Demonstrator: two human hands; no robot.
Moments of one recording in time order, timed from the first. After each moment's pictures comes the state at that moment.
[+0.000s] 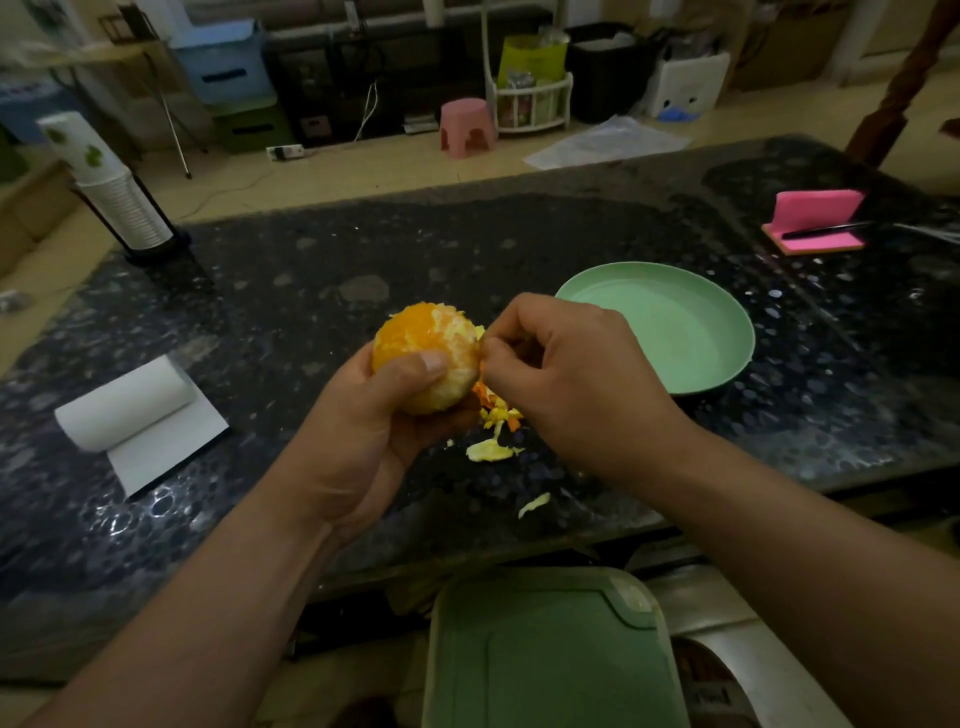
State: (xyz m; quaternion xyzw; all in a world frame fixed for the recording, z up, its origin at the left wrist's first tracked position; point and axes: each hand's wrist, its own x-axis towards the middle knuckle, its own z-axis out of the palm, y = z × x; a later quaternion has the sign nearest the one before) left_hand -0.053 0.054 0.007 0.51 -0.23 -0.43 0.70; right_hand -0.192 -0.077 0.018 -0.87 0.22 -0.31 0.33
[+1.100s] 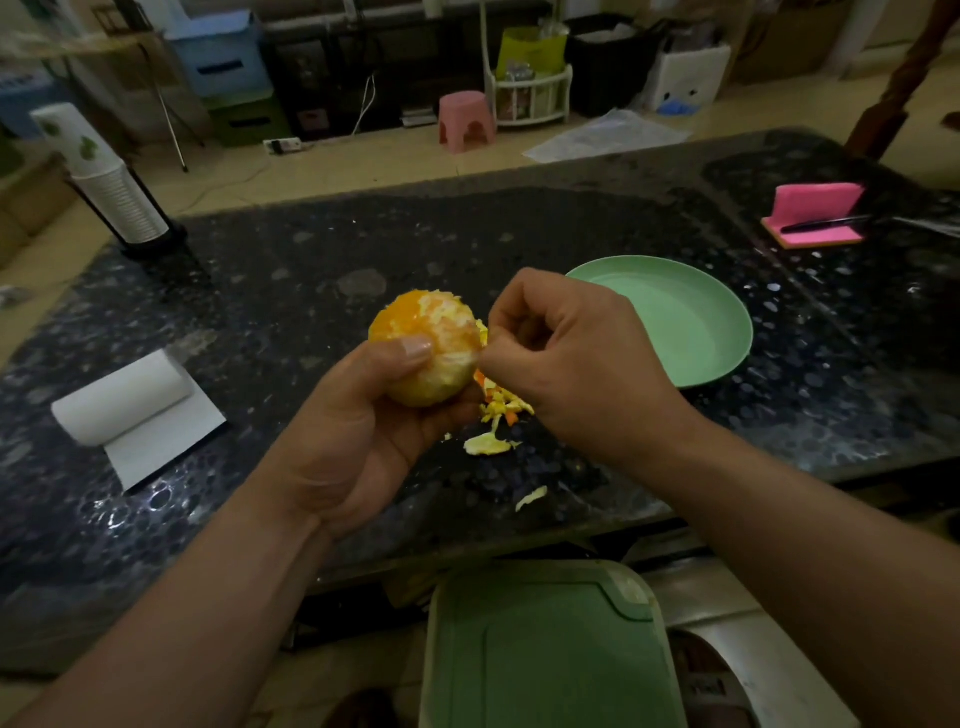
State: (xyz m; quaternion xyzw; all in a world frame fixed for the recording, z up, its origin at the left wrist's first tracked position) left_hand -0.052 0.057 0.013 0.47 -0.20 -0.49 0.71; right_hand -0.192 -0.075 0.025 -0.84 0.21 -0.33 0.38
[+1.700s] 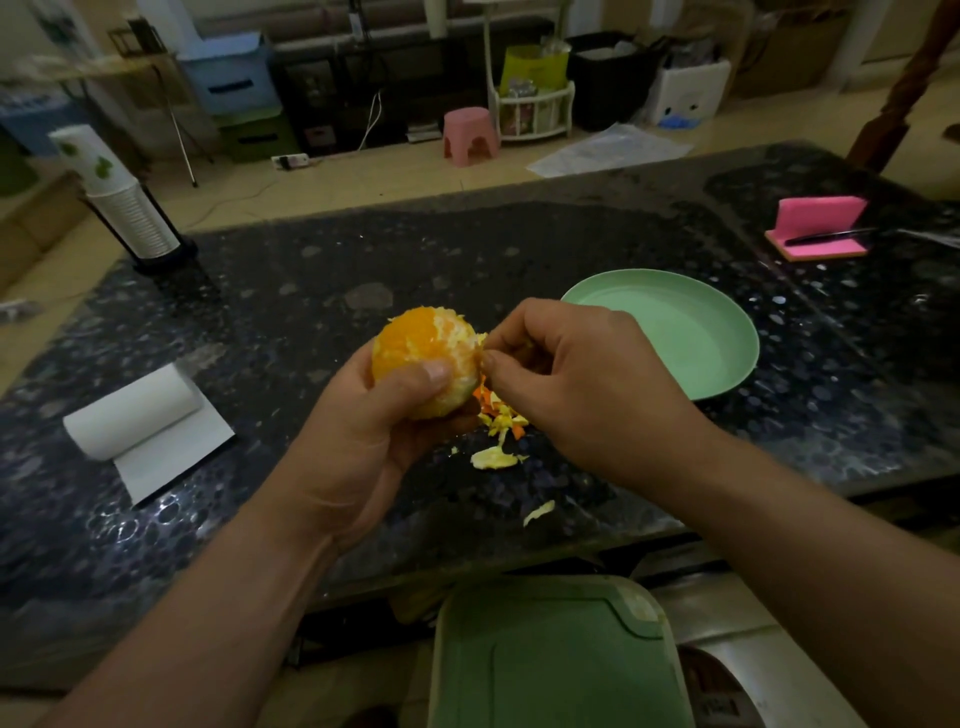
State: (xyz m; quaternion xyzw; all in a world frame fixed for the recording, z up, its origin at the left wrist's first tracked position) left_hand -0.049 0.057 0.012 0.52 -0.25 -0.41 0.71; right_hand -0.196 -0.077 0.026 -0.87 0.20 -0.30 0.33
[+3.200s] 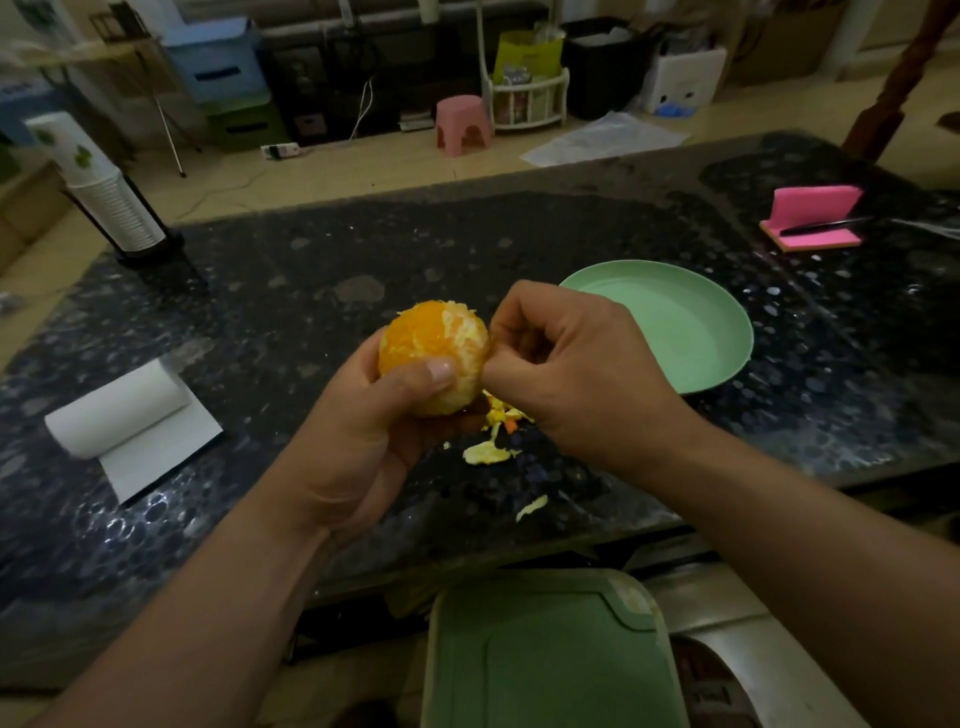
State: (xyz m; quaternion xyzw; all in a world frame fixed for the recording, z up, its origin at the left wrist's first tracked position) left_hand -0.051 0.051 0.008 0.51 -0.26 -0.44 0.69; right_hand -0.193 -0.080 0.024 -0.83 0.20 -0.31 0.41
